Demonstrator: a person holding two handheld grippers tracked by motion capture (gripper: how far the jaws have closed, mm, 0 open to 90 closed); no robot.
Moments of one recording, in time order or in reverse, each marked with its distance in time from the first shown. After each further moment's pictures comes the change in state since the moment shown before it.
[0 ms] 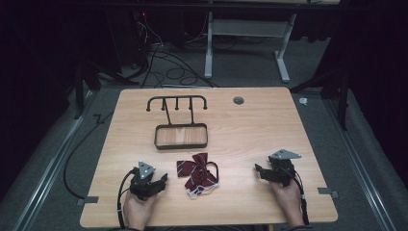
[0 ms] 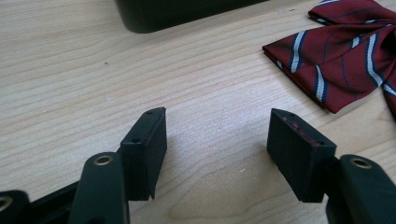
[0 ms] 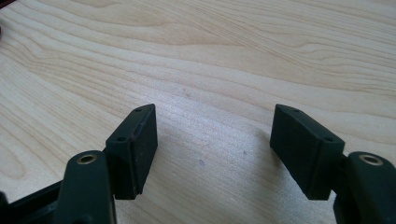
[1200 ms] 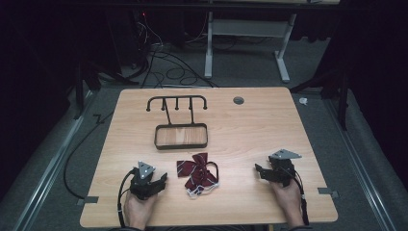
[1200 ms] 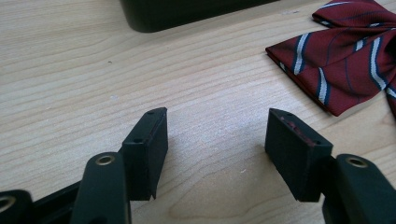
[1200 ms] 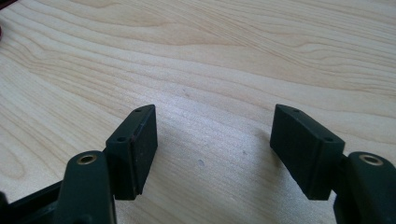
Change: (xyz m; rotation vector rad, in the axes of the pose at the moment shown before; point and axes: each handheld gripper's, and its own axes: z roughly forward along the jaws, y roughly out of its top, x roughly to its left) left arm -0.001 0.000 0.000 -0.003 0.015 -0.014; right arm -0.001 0.000 0.000 -0.001 0.002 0.000
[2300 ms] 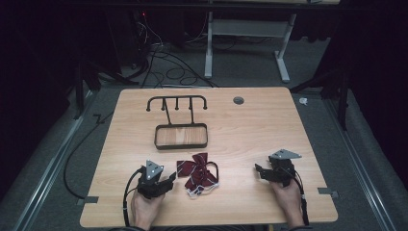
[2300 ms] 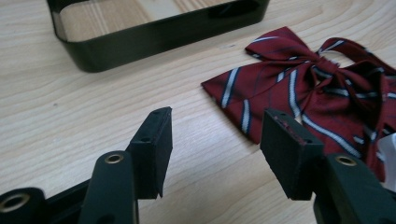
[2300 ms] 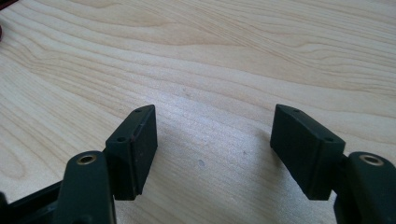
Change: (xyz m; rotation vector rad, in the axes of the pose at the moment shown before) left arm -0.025 0.017 -0.008 -0.048 -0.099 0.040; right arm 0.000 0.000 0.000 0.001 0.001 0.001
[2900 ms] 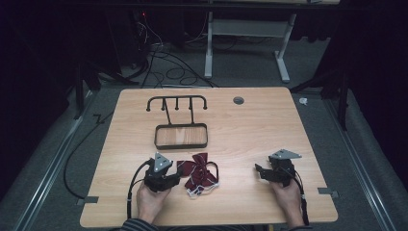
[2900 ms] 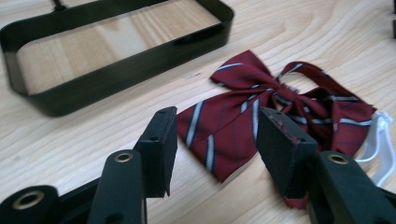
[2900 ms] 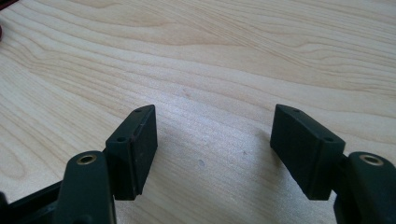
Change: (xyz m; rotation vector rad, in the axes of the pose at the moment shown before) left arm -0.015 0.032 0.007 0.013 -0.089 0.069; right arm 0.000 0.000 0.000 0.000 -0.001 0.000
